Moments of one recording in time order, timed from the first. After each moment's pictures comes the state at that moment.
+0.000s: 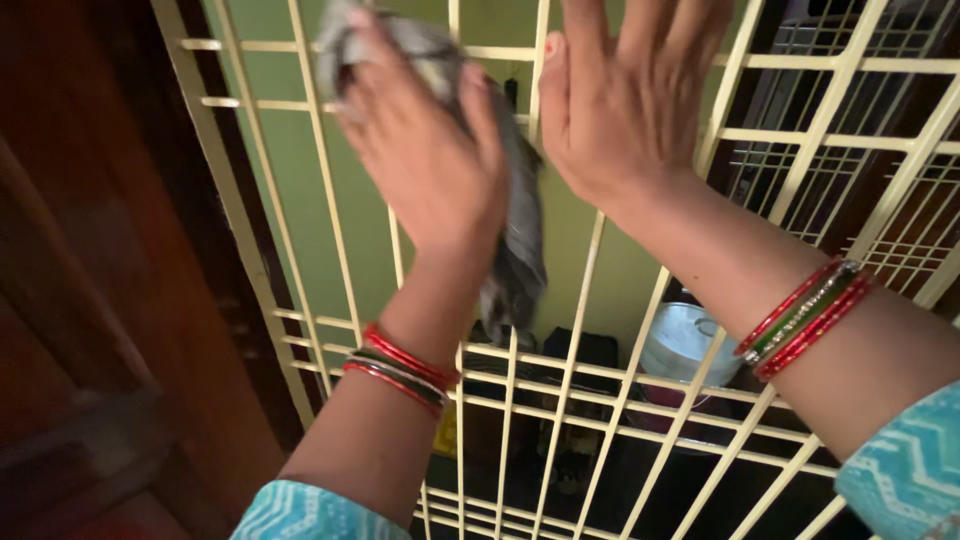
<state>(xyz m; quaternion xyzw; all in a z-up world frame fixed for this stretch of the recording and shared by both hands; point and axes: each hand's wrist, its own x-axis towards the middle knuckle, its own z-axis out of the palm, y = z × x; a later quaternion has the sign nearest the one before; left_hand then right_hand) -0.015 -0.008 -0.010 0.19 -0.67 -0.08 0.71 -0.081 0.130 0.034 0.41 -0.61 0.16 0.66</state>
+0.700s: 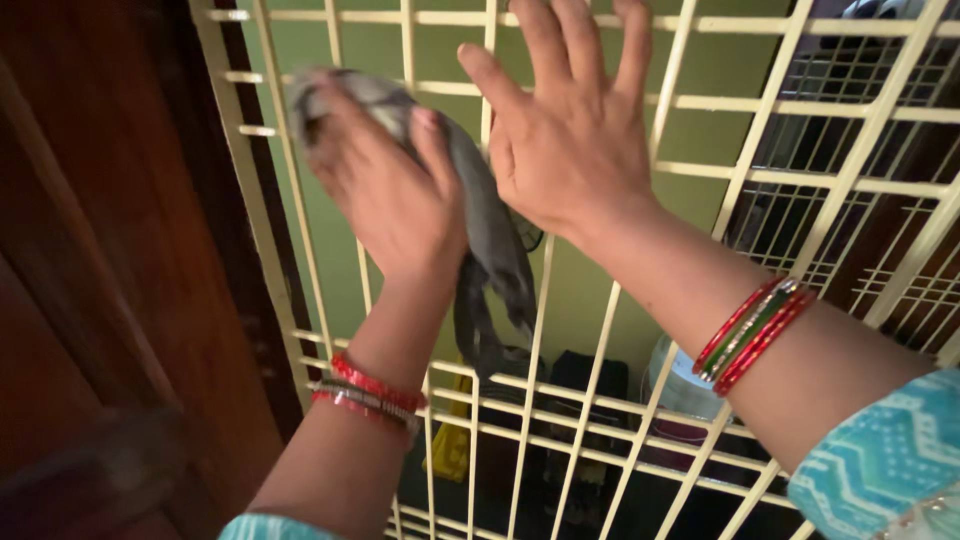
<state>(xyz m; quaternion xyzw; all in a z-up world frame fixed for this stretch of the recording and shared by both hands) 0.007 -0.049 -0.012 0.24 -0.67 -0.07 0.69 -0.061 0.094 0.046 0.48 -0.60 0.11 0.63</state>
